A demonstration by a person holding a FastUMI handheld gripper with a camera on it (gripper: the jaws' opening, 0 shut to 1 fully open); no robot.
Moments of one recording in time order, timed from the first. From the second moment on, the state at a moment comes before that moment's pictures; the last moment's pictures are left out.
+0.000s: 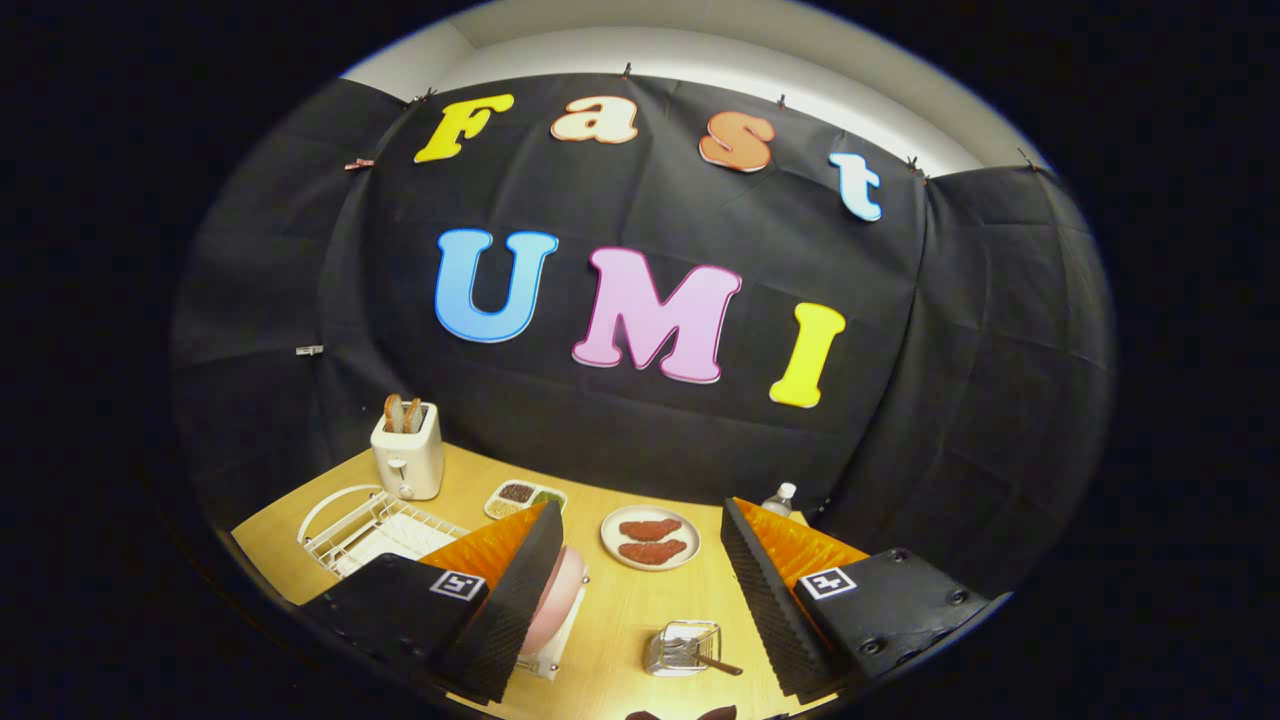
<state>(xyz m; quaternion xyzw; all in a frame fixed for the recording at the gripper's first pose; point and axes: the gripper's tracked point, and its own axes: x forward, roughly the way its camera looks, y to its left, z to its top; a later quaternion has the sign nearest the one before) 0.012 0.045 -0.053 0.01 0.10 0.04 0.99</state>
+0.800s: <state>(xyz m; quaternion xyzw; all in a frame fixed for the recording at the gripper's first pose) 0.069 0.117 -0.223 -0.01 0.40 -0.02 0.92</state>
